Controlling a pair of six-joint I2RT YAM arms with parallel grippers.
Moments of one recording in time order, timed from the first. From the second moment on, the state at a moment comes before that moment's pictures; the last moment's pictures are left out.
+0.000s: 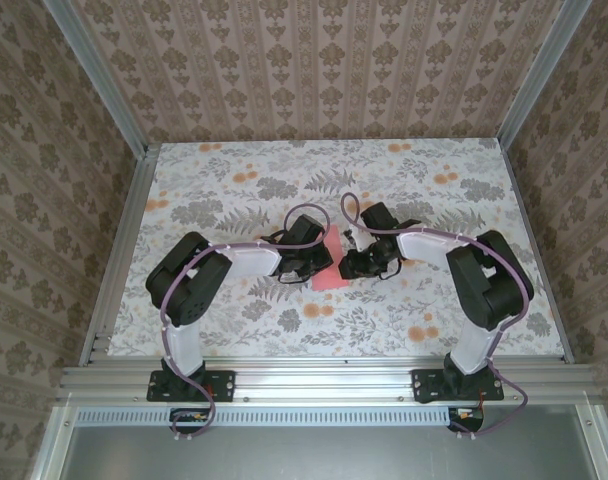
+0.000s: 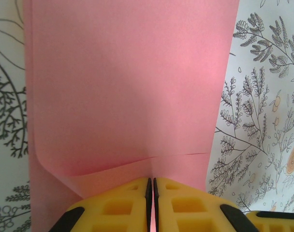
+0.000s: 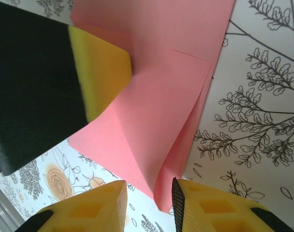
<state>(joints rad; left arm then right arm) -0.80 1.89 1.02 -0.05 0.16 -1.12 0.42 1.77 0.98 -0.46 -0.50 0.24</state>
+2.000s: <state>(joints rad) -0.80 1.87 1.02 -0.09 0.15 -1.06 0.46 1.69 0.83 -0.13 -0.59 0.57</state>
